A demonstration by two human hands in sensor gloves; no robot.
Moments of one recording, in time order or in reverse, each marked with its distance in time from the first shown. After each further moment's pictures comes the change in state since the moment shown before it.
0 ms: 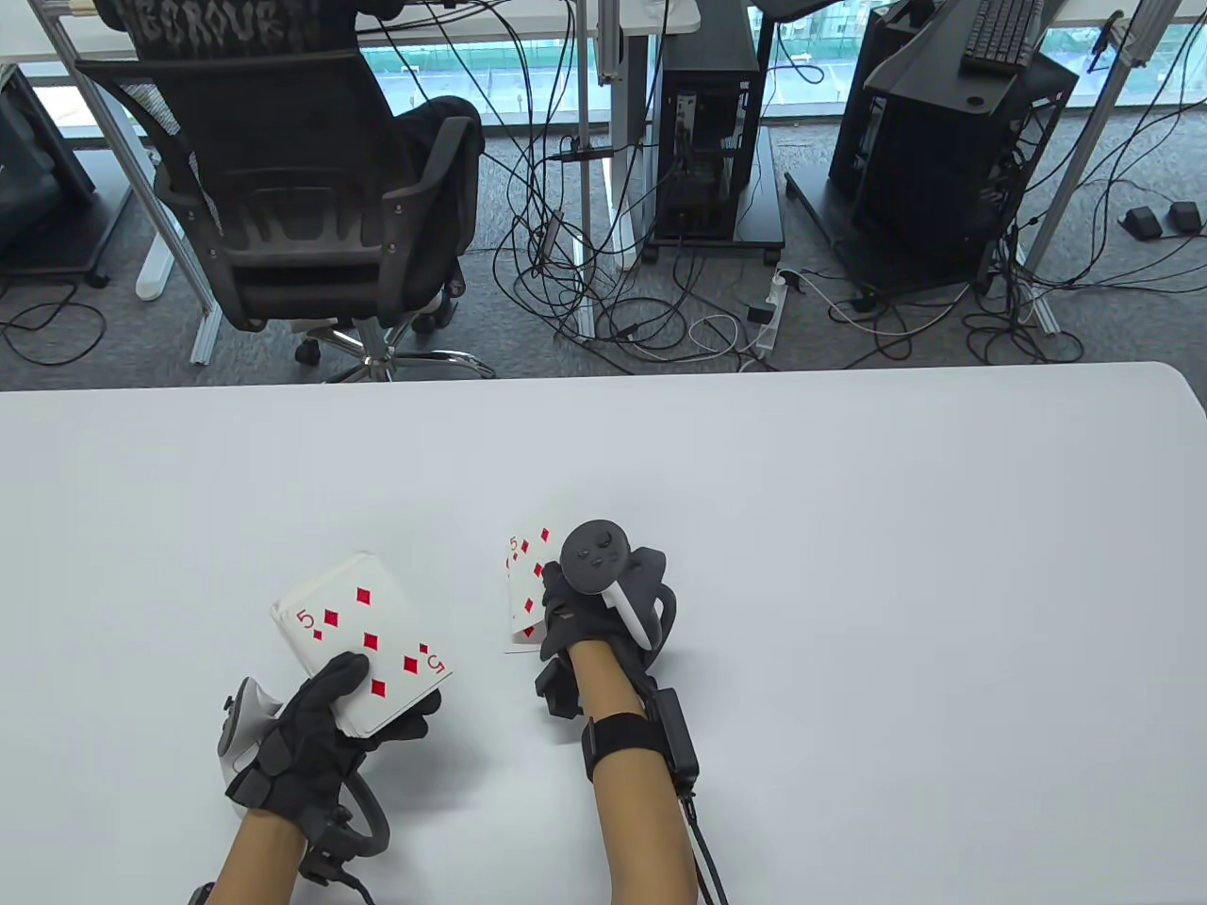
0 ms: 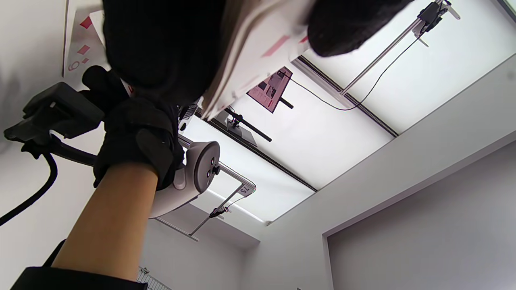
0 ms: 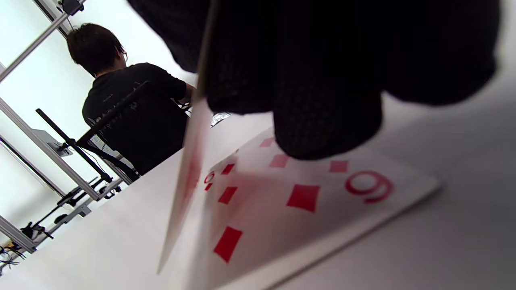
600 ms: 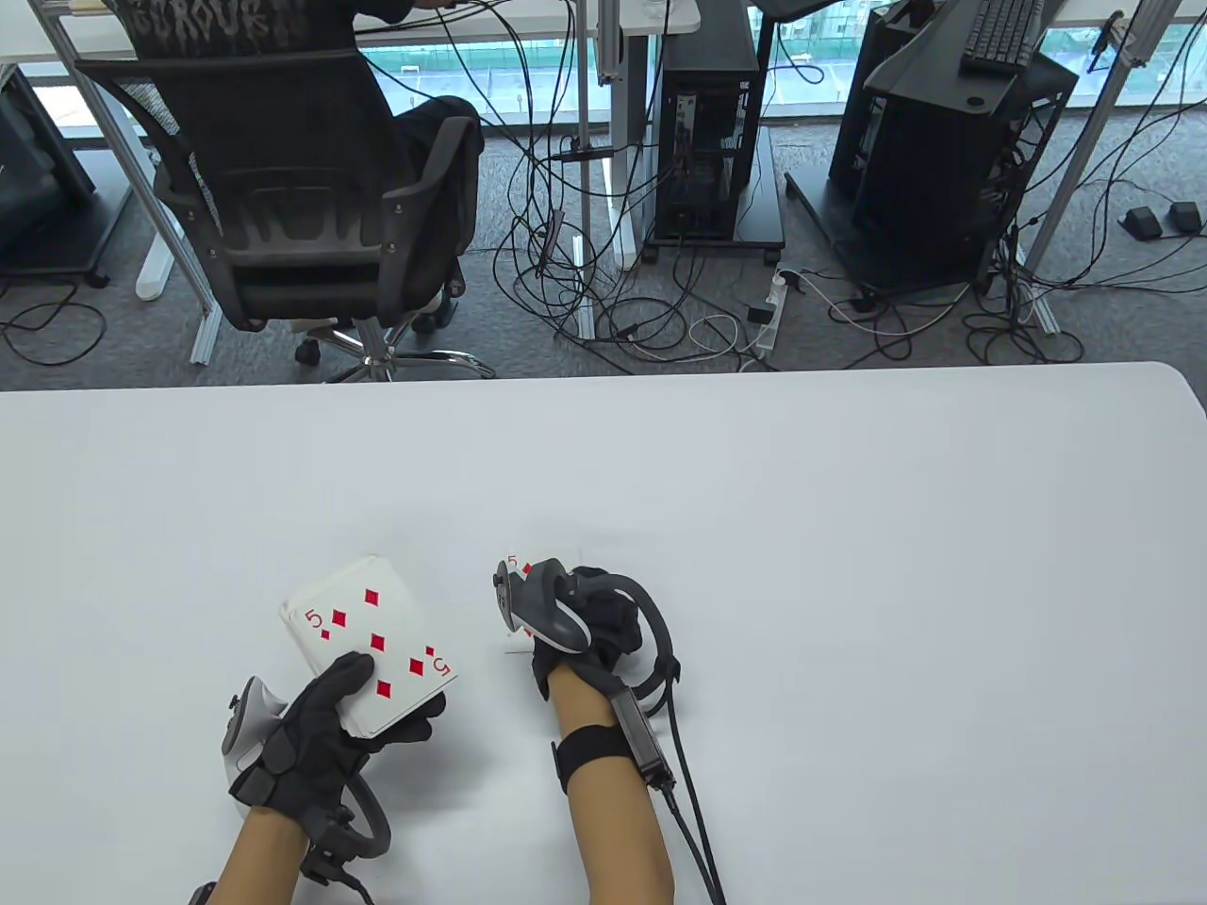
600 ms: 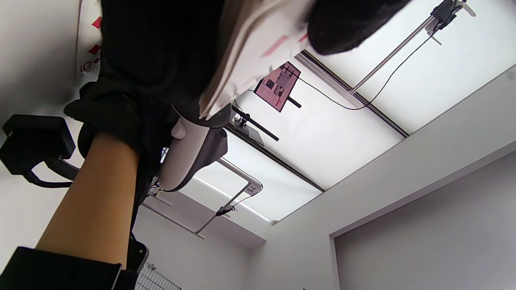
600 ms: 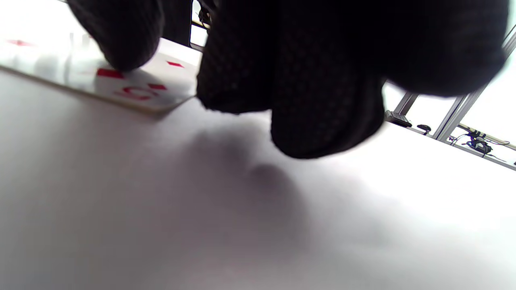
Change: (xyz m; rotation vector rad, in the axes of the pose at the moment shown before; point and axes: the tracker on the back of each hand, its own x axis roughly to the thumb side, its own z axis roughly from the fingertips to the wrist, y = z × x) left_hand -0.002 0.000 0.000 -0.004 0.033 -0.002; right_hand 0.022 0.024 0.008 0.002 -0.047 0.850
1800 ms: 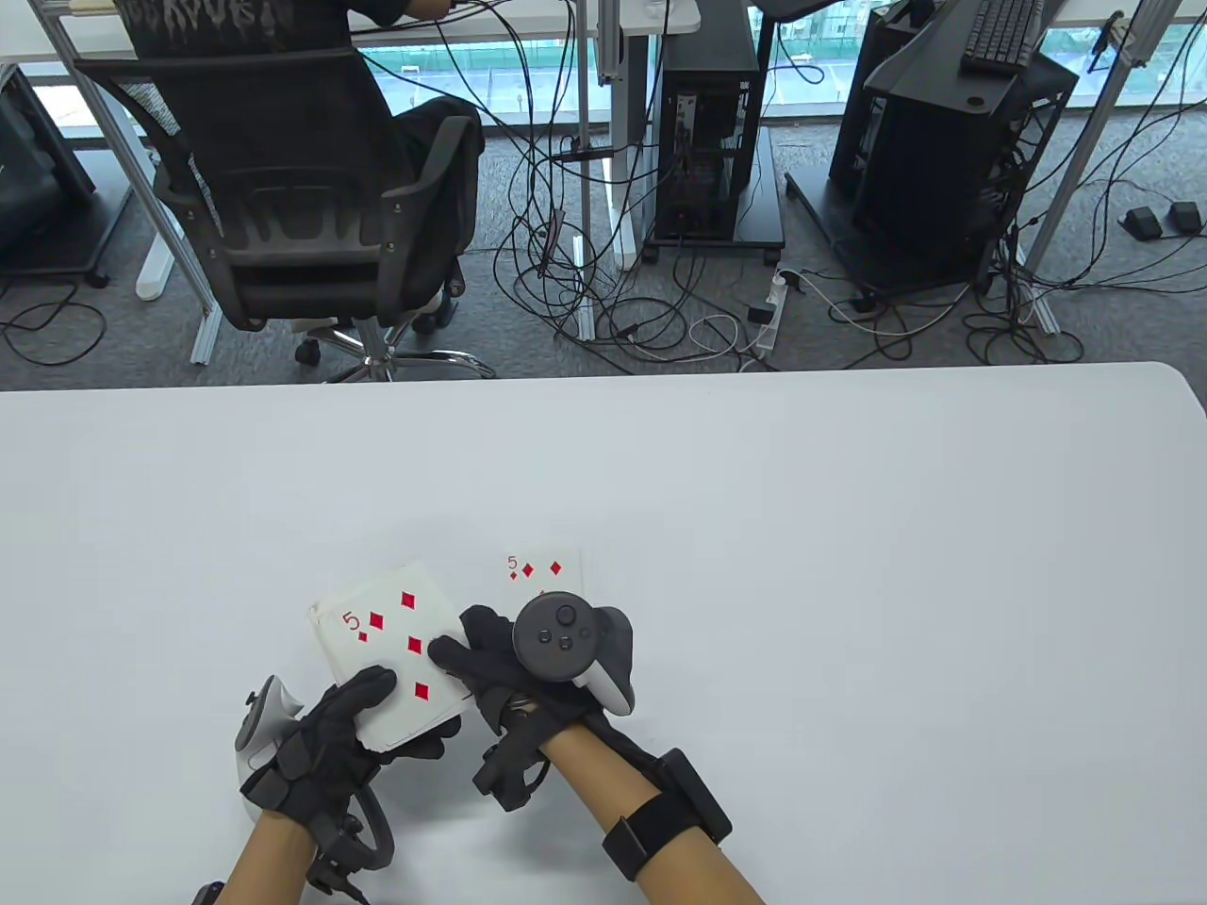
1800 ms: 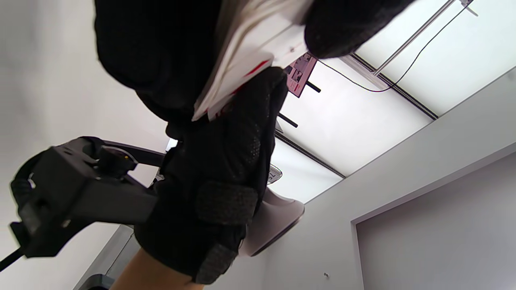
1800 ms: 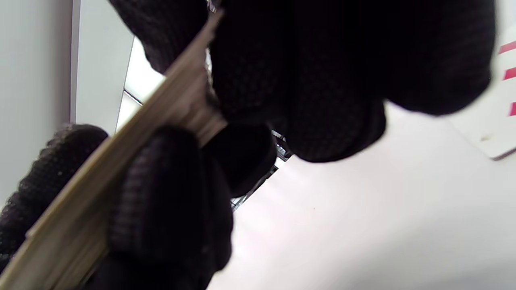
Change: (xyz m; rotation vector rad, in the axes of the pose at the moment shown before) left_hand -0.014 0.002 -0.003 -0.050 0.069 -0.050; right_hand -0.002 -0.049 0.078 -0.076 -0.486 -1.240
